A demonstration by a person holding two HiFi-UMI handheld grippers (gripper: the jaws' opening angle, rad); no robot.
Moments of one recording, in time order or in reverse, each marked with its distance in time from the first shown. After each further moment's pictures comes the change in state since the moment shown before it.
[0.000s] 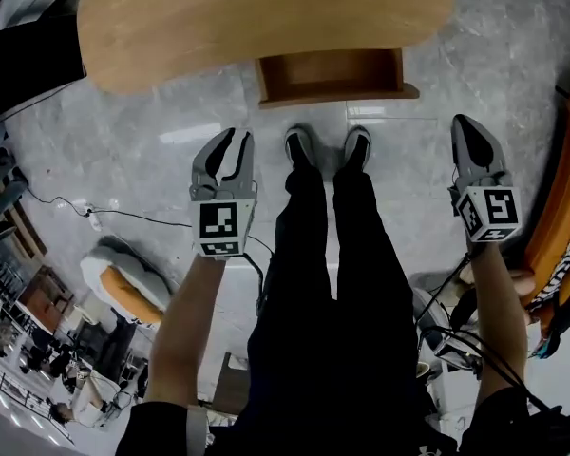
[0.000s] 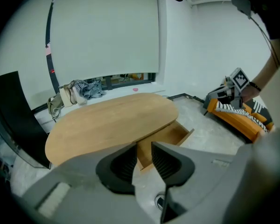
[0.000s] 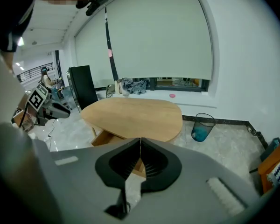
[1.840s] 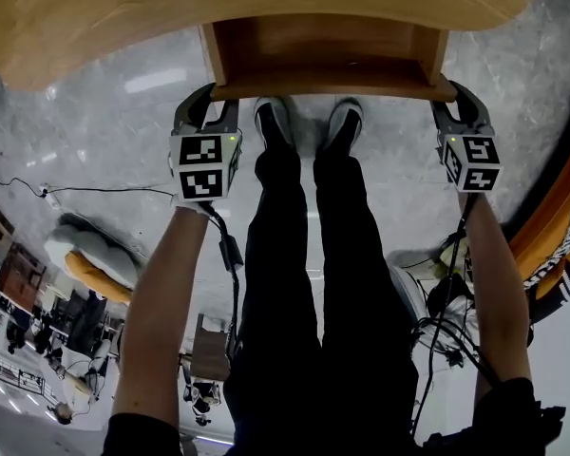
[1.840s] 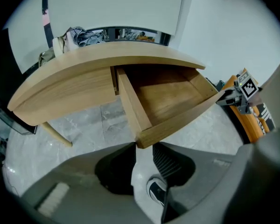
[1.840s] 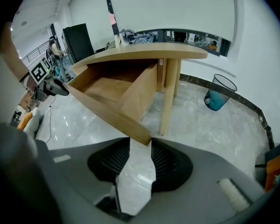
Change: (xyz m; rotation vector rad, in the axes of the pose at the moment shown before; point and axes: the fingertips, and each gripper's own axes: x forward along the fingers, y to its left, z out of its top) left arm 0.186 0.000 -0.193 -0.180 0.357 -0.052; right arm 0.175 -0.031 -0.230 -0.090 0.406 0.048
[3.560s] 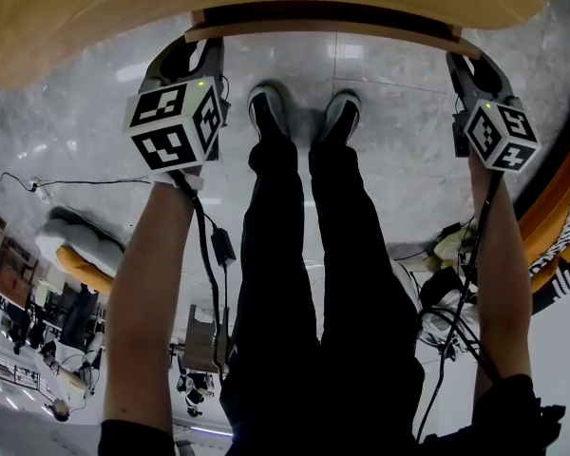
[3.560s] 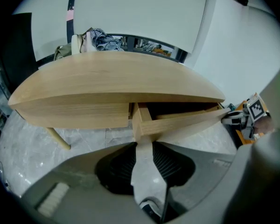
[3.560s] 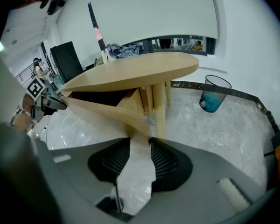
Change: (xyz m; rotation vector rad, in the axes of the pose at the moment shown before) left arm 0.004 0.036 0.083 -0.221 -0.136 0.025; right arm 0.010 -0.033 0.078 0.170 -0.121 -0.007
